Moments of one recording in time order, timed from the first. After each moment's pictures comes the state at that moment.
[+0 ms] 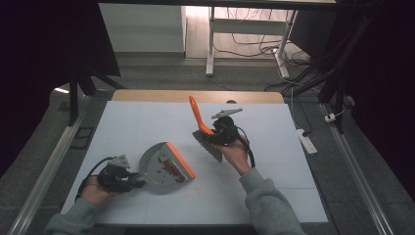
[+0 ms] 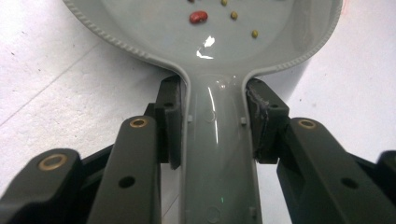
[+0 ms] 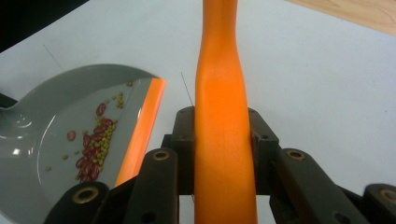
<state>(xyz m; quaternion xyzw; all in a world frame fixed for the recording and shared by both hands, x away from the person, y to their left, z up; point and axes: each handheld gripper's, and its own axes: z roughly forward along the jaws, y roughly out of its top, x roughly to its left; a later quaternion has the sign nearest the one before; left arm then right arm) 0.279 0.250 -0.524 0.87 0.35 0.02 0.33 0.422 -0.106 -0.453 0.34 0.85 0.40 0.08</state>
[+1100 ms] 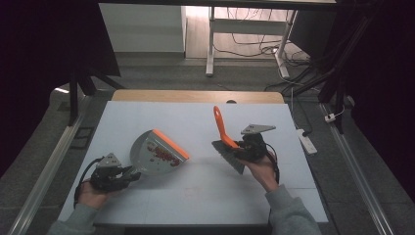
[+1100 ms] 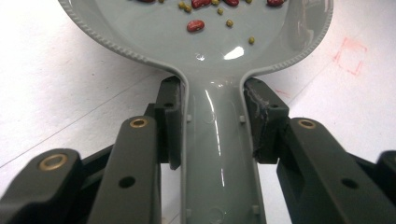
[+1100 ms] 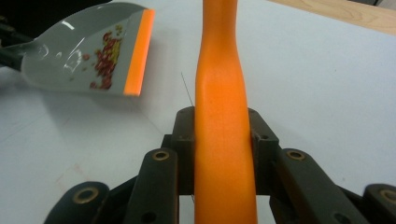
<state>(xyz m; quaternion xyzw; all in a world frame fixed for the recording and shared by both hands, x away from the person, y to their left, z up) 0.260 0.256 -0.510 0.81 0.43 0.11 0.38 0.376 -0.187 -0.454 0.32 0.83 0.45 0.09</state>
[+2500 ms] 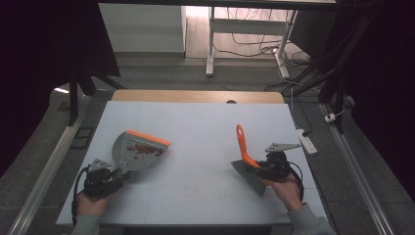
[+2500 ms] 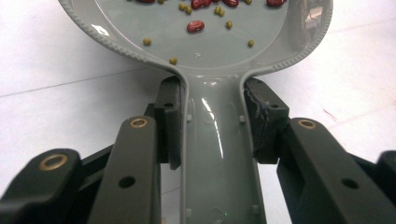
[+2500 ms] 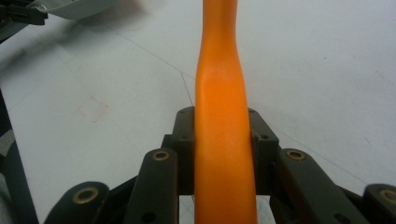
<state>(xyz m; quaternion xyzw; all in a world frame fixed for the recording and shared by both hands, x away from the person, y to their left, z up) 0.239 0.261 -0.517 0.71 0.58 0.15 0.36 0.339 -0.257 -0.477 0.37 0.82 0.42 0.03</state>
